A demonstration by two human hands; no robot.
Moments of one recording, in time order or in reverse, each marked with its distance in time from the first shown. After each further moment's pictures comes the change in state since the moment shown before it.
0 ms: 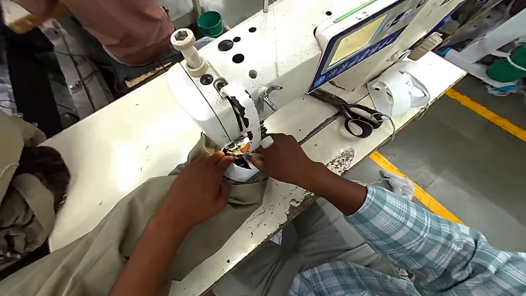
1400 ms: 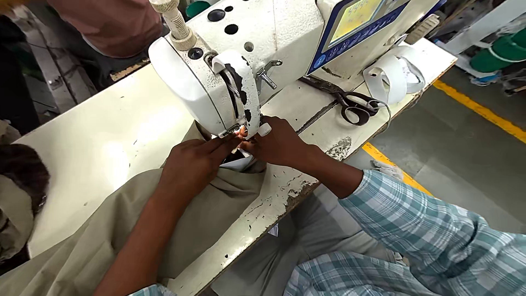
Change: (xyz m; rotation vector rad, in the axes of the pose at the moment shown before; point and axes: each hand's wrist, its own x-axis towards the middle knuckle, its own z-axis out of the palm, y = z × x) left_hand 0.021 -0.020 0.009 0.120 0.417 0.307; right_hand 0.018 -0.001 -0.007 0.116 -0.102 0.167
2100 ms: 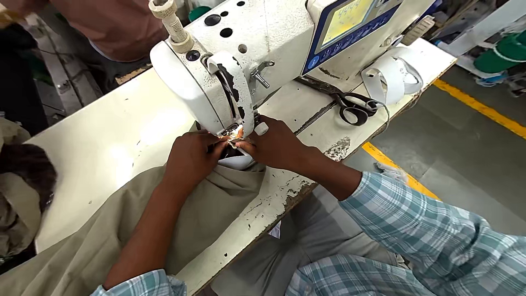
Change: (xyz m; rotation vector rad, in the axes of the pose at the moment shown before) left_hand 0.009 -0.005 0.007 -0.172 -0.120 -0.421; right_hand -0.005 0.008 0.010 -0.109 0.120 -0.239
